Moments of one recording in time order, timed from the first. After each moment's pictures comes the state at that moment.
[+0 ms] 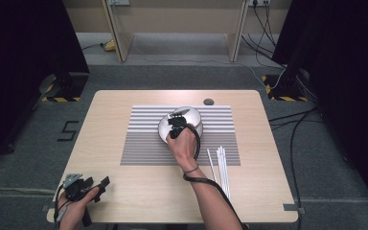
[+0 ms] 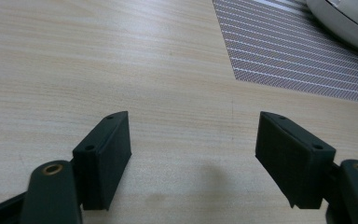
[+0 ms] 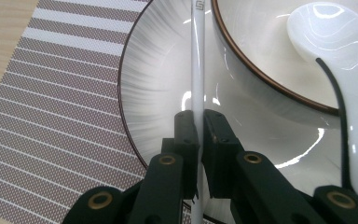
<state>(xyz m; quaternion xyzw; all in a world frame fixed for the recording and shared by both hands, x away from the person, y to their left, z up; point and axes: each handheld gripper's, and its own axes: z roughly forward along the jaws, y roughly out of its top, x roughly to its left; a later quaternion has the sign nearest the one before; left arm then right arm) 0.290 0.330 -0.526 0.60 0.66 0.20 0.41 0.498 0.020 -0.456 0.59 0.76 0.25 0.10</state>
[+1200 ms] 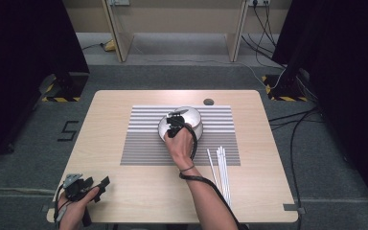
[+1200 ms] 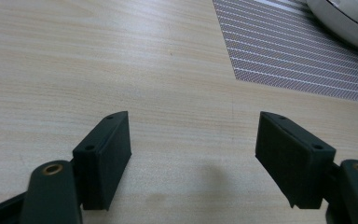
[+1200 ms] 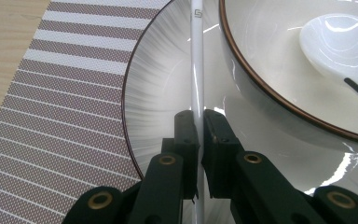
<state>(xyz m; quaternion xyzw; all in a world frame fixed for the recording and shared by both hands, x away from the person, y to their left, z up) 0.290 0.330 -0.526 0.60 0.66 0.20 0.41 0.505 0.028 -0.463 0.60 0.74 0.27 0.10</state>
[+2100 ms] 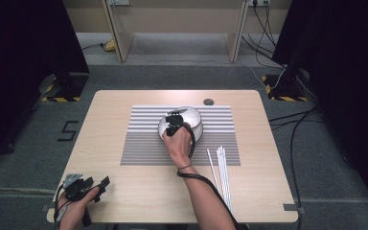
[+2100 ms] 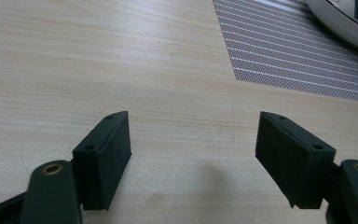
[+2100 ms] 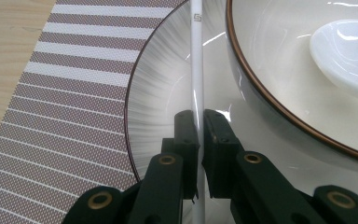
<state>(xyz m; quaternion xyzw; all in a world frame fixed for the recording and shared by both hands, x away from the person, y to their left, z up) 0.290 0.330 -0.526 0.60 0.66 0.20 0.41 0.512 0.033 -0.467 0.61 0.73 0.28 0.10</state>
